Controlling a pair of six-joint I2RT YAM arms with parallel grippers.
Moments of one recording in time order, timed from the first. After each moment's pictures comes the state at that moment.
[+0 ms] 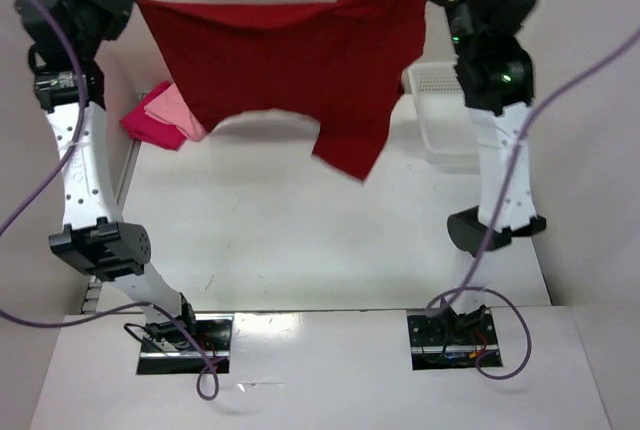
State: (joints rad) left arm 0.26 1.73 2.14 -0.34 0.30 -0.79; right arm 0.34 1.93 2.78 -0.61 0.25 0.48
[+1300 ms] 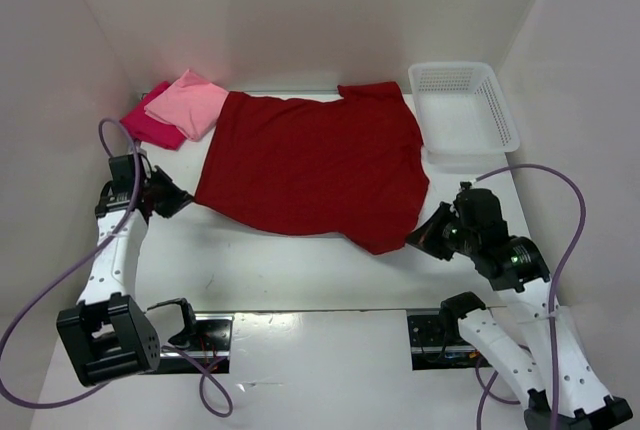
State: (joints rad) left arm 0.29 1.10 0.82 -0.57 0.28 -0.60; right arm 0.31 0.63 0.84 -0.99 -0.18 0.89
